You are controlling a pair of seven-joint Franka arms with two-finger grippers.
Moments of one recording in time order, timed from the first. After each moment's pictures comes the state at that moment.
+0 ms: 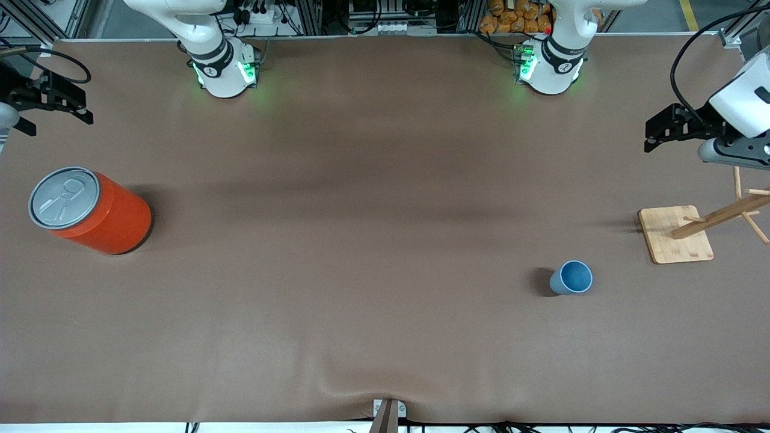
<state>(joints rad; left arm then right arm) -0.09 0.03 -0.02 -1.47 0.01 1.46 0.10 -0.03 -0.06 0.02 -1.50 0.02 1.36 -0.22</state>
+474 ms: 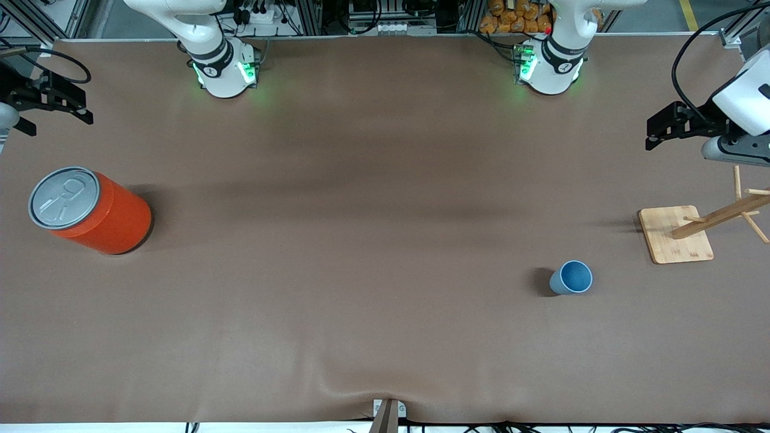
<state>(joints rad) -0.09 0.03 -0.02 -1.46 0.01 1.45 0.08 -0.03 -0.06 0.02 -1.50 0.02 1.36 -0.22</state>
